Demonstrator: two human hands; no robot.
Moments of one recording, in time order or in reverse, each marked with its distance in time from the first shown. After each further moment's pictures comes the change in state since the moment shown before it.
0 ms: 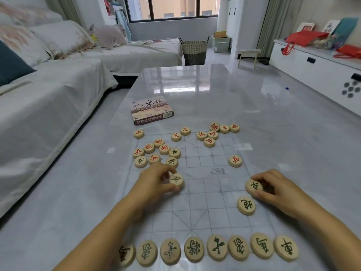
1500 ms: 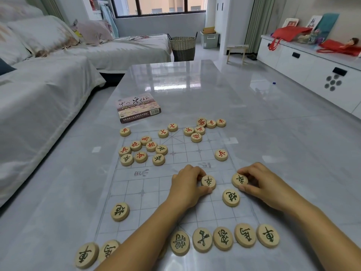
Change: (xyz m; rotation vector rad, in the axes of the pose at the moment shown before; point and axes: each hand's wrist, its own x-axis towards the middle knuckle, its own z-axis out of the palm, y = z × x) left_hand 0.014 0.084 0.079 -0.007 -0.060 -0.014; right_hand -0.006 -0.001 -0.001 -0.028 0.005 -0.031
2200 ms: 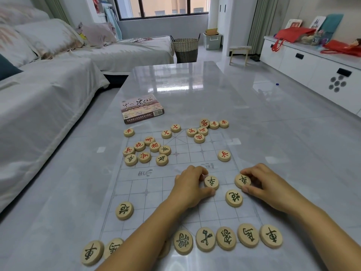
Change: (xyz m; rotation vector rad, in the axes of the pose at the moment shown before) left_hand -0.003 -0.003 -0.006 -0.034 -0.059 0.010; right_hand -0.002 -0.001 -0.001 -0.007 -0.010 0.000
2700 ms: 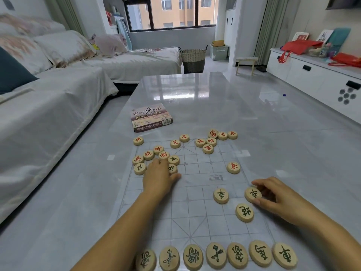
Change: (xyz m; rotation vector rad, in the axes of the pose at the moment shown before) left_hand 0.026 -0.069 -0.057 0.349 0.313 -0.273; right_hand 0.001 -0.002 -0.006 0.044 -0.037 0.039
